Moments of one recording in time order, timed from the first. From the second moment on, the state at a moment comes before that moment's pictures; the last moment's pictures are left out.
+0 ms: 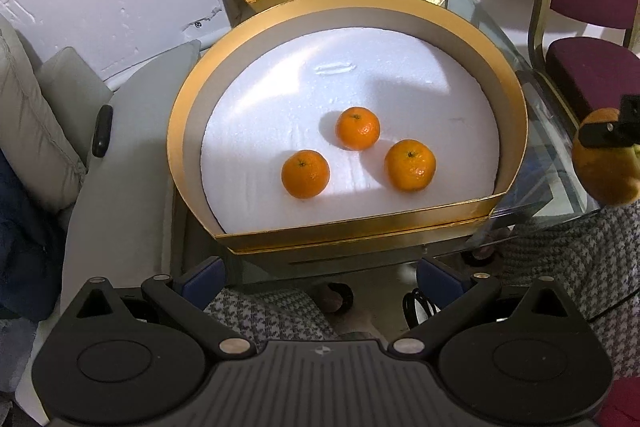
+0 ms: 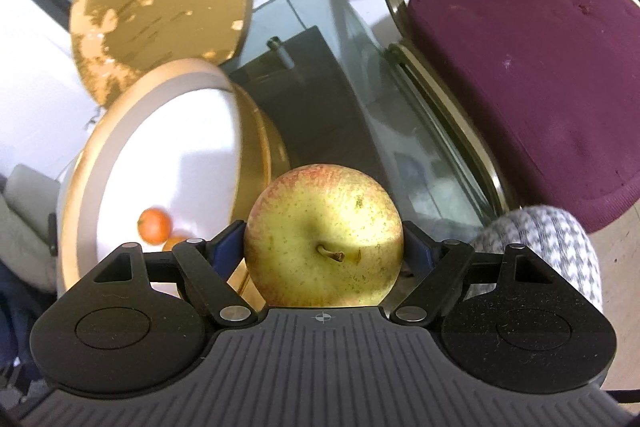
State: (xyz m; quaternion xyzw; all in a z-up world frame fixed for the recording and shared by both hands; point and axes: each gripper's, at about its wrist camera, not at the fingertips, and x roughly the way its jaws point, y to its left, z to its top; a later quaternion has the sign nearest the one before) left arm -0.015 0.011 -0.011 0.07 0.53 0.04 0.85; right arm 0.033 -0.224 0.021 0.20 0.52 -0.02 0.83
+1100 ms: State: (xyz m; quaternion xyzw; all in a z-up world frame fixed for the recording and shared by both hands) left arm -0.017 0.097 -0.014 -0.03 0.52 0.12 0.85; right arm 0.052 -0.077 0.068 0.06 0.50 0.12 0.85
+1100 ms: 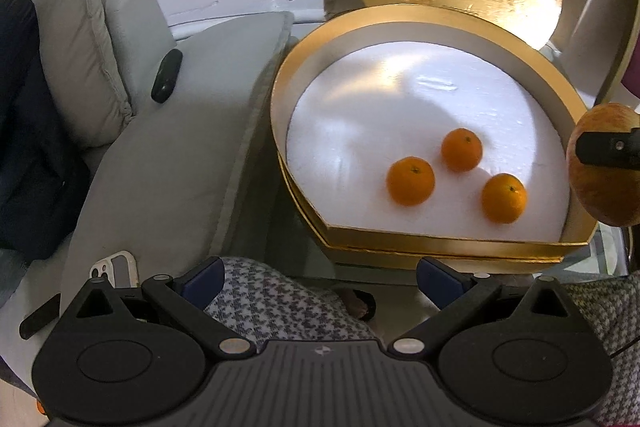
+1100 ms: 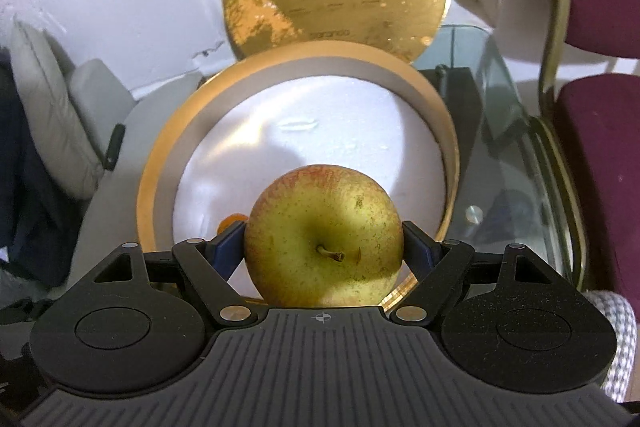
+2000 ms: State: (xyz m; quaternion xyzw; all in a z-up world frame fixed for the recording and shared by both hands) left arm 0.000 0.111 -0.034 -0.03 0.55 0.14 0.82; right arm 0.153 -0.056 -0.015 0.02 0.56 0.07 0.82
